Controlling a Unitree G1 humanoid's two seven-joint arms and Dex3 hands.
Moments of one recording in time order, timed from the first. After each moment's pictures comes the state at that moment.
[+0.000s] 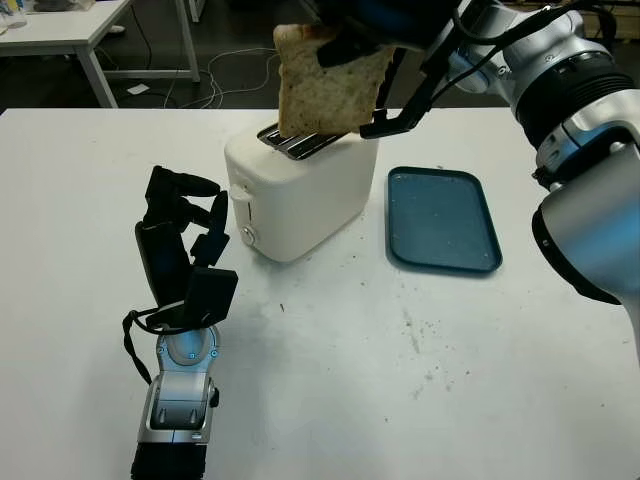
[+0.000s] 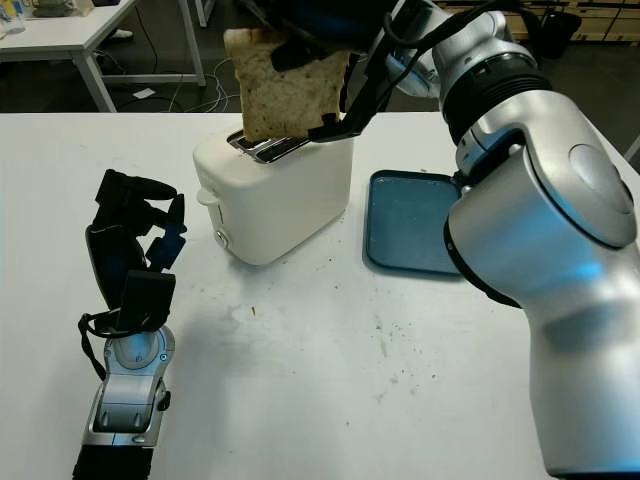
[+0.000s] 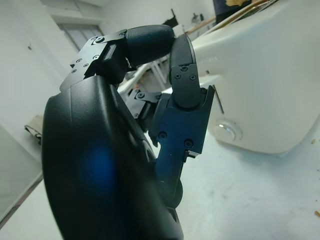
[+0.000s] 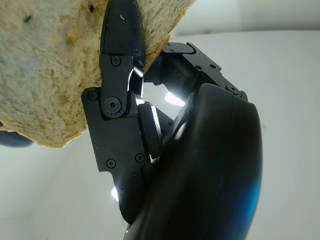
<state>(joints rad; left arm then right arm) -0.09 -0.05 0.03 -0.08 0.31 -0.24 0.39 -1.62 -0.38 0.89 1.38 -1.16 -0.50 -0.86</state>
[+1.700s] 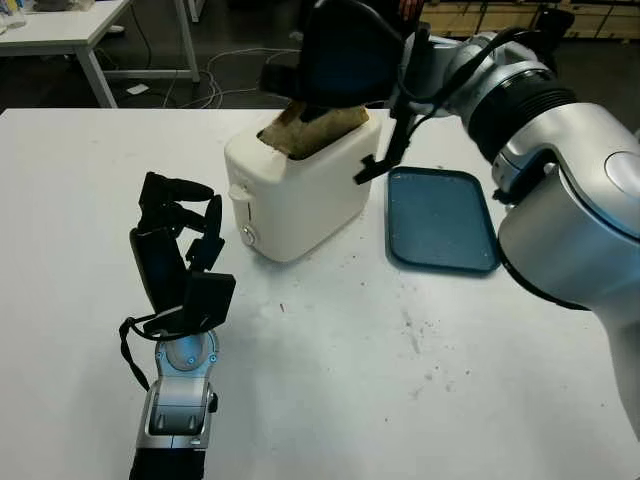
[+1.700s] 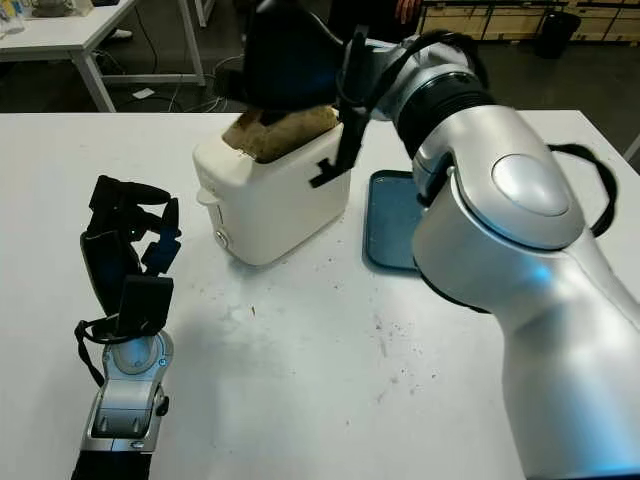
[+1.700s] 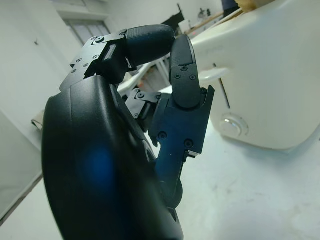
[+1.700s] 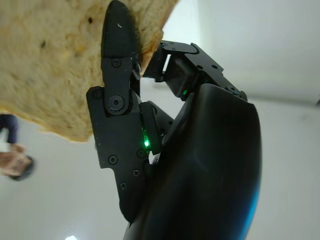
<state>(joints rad) -0.07 -0.05 0.03 -0.09 0.32 -0.25 0.43 -1.62 -0.27 1.05 1.39 -1.27 -0.52 -0.98</state>
